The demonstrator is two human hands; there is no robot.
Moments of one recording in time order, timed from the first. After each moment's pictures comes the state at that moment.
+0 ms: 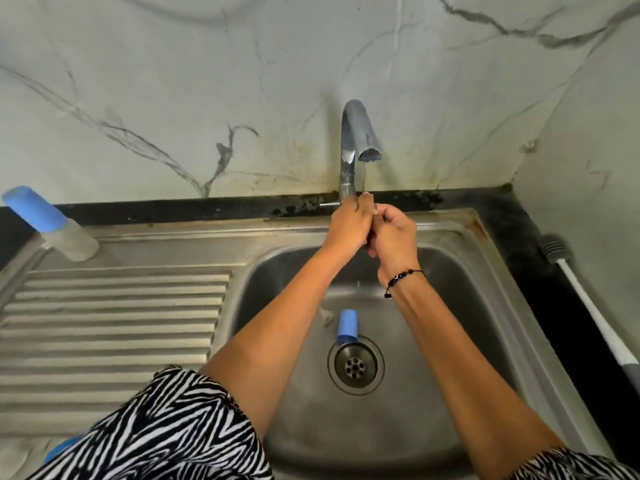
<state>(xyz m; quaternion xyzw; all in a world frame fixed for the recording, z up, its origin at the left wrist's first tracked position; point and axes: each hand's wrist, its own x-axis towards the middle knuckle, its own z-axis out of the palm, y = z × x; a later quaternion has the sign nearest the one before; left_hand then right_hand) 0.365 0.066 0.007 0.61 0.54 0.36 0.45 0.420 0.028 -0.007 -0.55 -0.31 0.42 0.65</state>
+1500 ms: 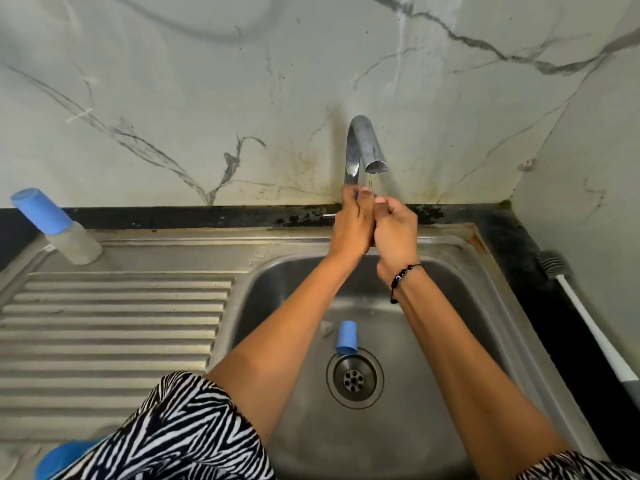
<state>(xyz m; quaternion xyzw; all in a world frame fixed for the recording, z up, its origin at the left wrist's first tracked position) 0.364 0.065 0.012 0.60 0.48 0.46 0.45 0.415 0.039 0.014 -0.56 -0.33 0.38 0.65</state>
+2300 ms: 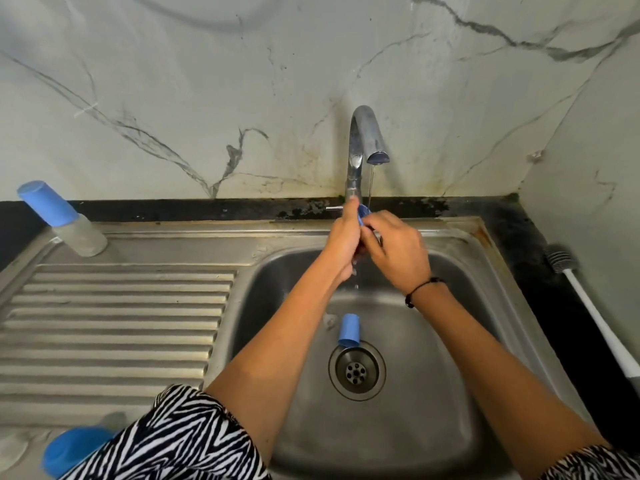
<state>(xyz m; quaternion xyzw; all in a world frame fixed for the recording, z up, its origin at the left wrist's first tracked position) 0.355 0.062 -0.009 0.38 0.50 0.41 0.66 0.444 0.024 -0.021 -0.56 -0.74 0.00 0.38</state>
